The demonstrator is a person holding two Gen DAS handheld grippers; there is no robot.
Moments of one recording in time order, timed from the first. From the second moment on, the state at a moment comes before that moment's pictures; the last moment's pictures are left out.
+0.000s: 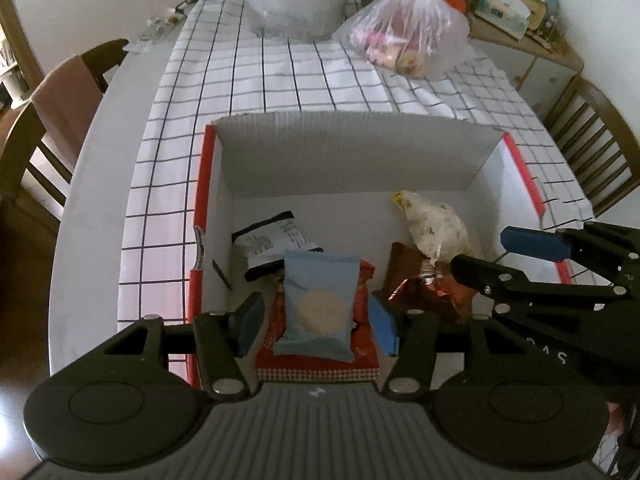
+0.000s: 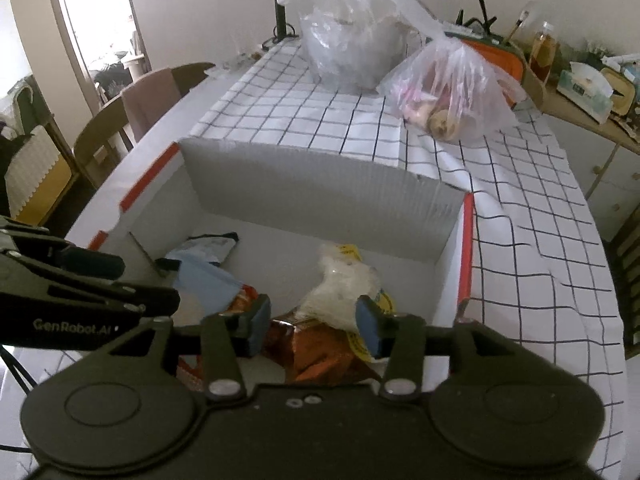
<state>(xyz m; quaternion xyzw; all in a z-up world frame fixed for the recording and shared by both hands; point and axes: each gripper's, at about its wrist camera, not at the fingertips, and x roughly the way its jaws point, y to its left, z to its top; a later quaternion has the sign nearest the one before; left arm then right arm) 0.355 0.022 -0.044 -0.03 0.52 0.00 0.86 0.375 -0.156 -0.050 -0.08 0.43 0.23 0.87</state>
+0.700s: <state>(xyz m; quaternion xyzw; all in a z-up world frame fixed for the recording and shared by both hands) 0.275 0.027 0.010 -0.05 0.45 0.00 0.89 0.299 -0.170 0.015 -0.04 0.36 0.24 0.90</state>
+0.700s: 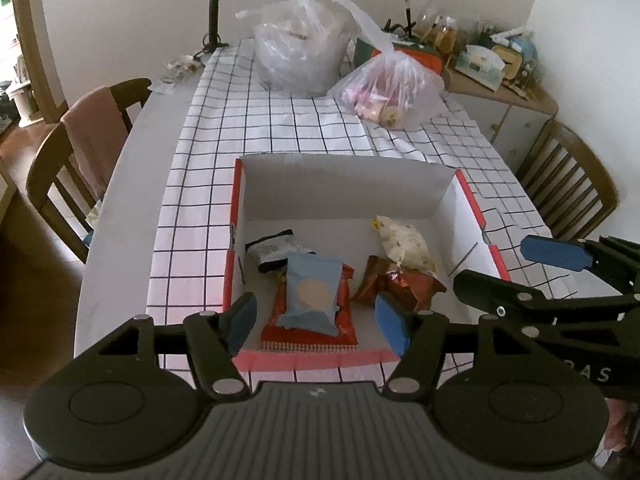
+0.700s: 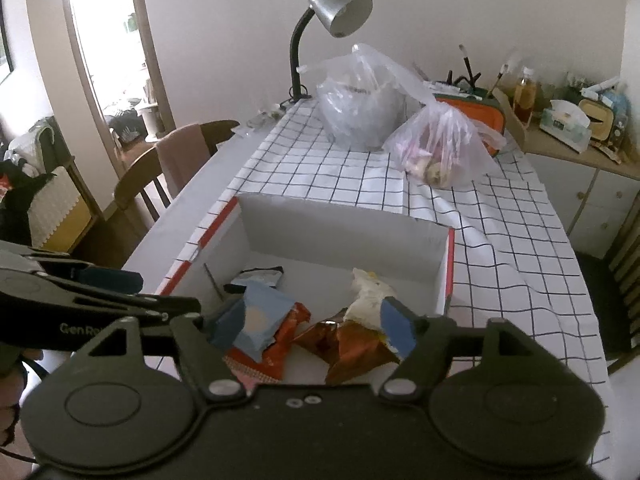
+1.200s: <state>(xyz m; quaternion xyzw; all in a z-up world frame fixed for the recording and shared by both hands) 0.204 0.028 0.020 -0.05 0.39 0.02 0.92 0.234 -0.186 0.016 -0.03 0.35 0.25 0.90</state>
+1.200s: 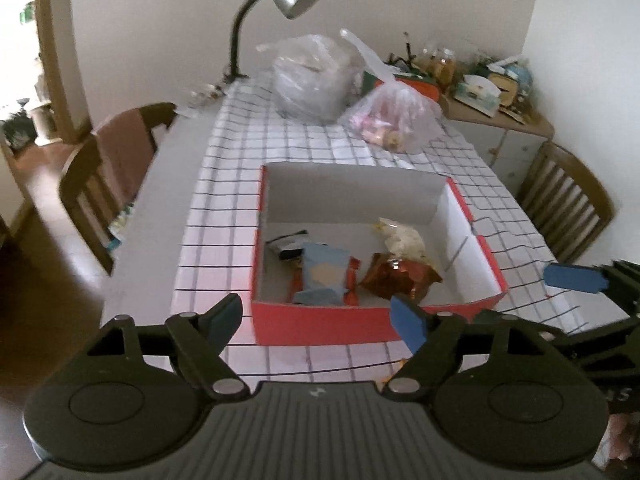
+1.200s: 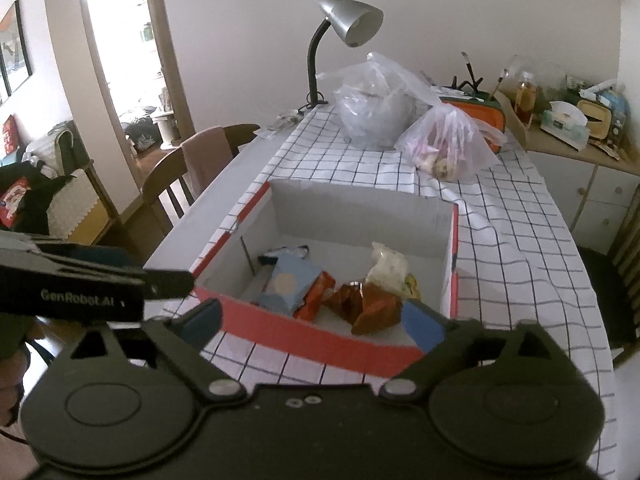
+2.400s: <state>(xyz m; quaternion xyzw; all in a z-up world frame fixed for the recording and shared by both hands) 0.139 0.015 -0.088 0.00 0.50 -0.03 0.87 0.238 -0.178 -0.138 0.04 0.54 0.06 0.84</state>
